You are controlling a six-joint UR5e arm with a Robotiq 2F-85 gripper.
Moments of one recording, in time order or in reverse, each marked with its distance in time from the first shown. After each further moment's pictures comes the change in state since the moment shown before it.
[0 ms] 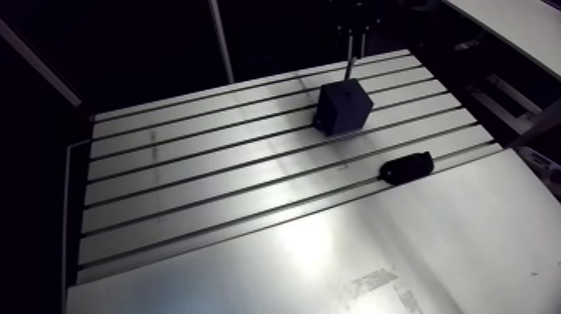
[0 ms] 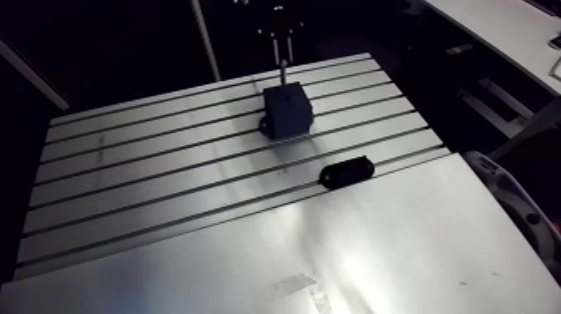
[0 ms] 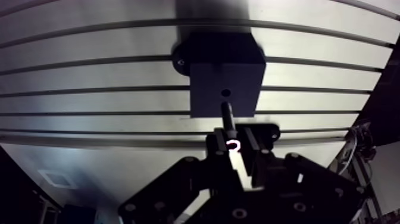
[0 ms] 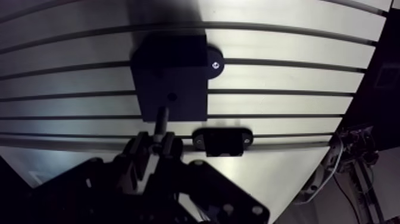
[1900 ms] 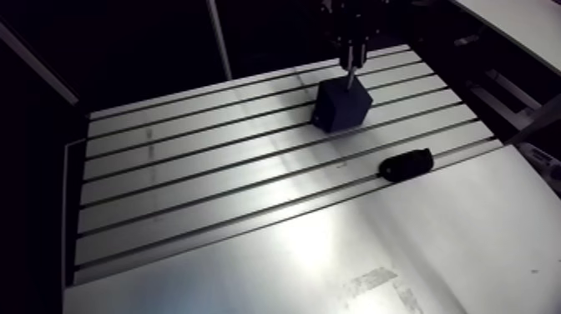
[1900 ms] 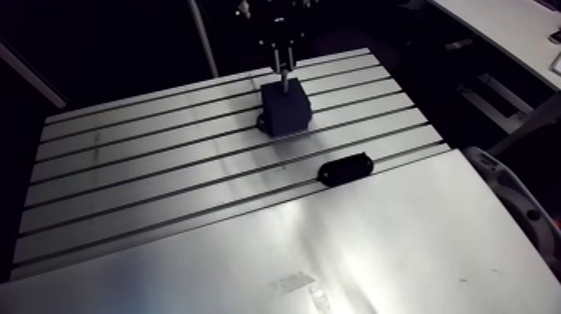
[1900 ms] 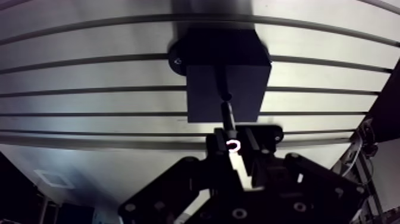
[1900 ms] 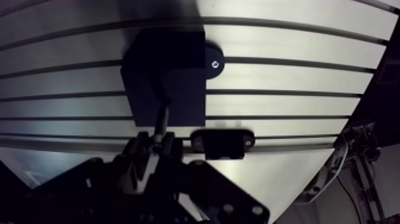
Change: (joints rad) arm -0.007 0.014 0.032 -0.015 -0.008 -0.003
